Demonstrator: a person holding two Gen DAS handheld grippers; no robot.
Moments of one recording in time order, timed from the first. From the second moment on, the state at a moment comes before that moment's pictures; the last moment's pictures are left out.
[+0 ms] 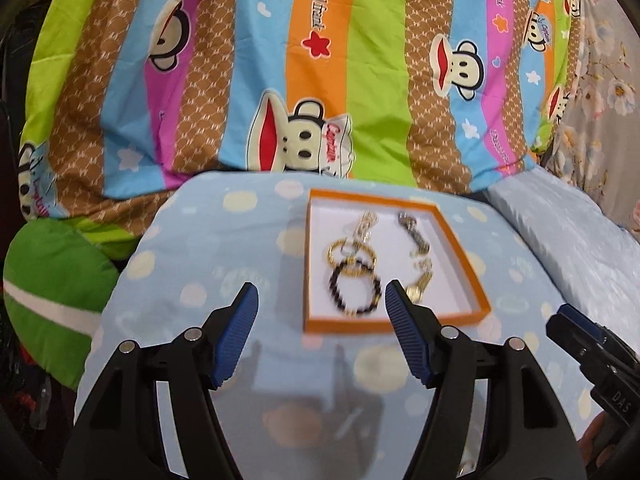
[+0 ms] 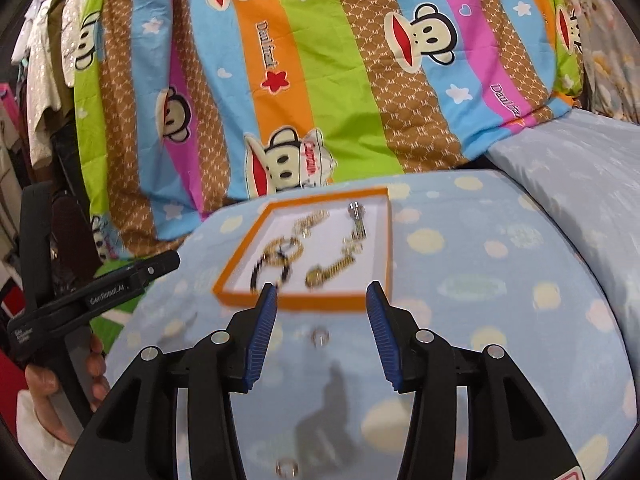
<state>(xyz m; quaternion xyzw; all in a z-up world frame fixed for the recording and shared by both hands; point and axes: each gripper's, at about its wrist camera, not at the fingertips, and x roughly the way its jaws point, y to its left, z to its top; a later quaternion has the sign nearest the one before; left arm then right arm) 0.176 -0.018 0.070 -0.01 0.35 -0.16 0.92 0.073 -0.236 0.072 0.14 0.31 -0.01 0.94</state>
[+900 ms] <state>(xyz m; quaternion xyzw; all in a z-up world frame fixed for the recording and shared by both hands) 0.079 -0.022 -0.012 0.04 0.44 -0.14 0.89 0.007 -0.175 0.001 0.10 0.40 -0.01 0.91</state>
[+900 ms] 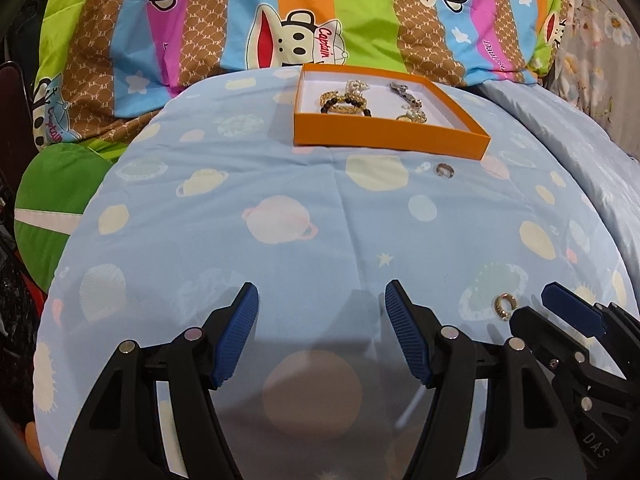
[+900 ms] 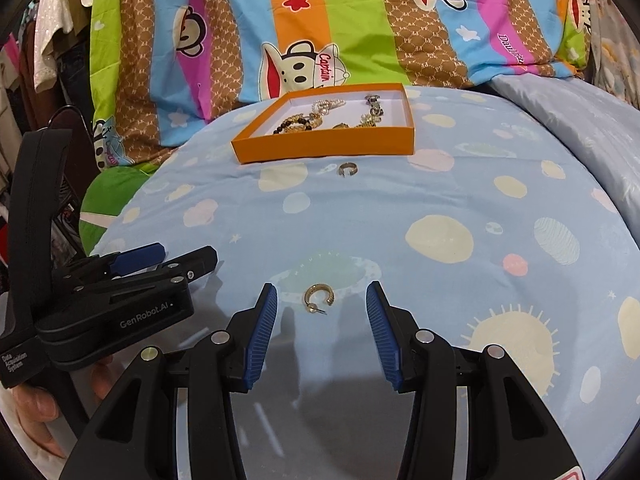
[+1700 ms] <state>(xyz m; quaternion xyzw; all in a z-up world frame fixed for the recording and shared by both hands) 0.080 -0.023 -0.015 0.04 0.44 -0.15 0.89 0.022 -0.173 -0.009 0.09 0.43 -0.03 0.90</state>
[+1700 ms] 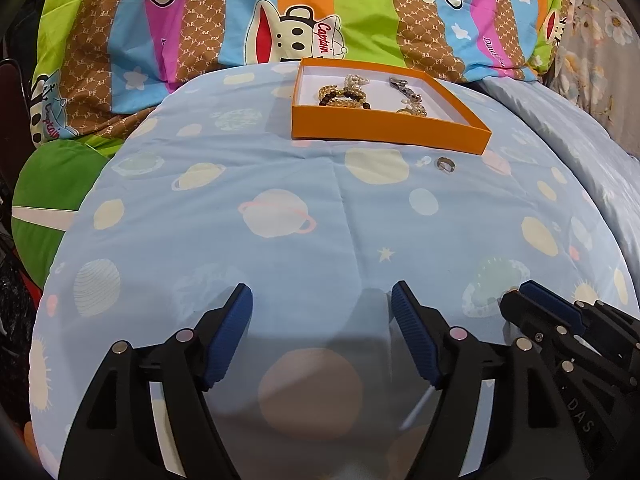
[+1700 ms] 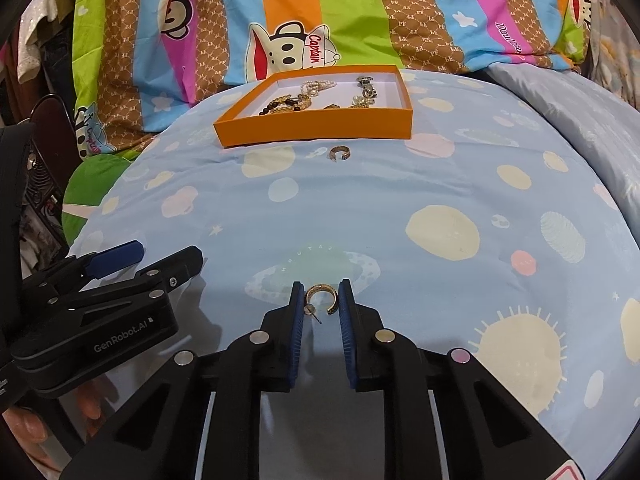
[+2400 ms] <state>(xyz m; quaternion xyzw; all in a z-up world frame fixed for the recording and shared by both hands) 0.168 -0.144 -0.017 0.05 0.45 -0.17 0.87 -0.005 -0.240 0.003 0.14 0.39 -0.07 0.91</state>
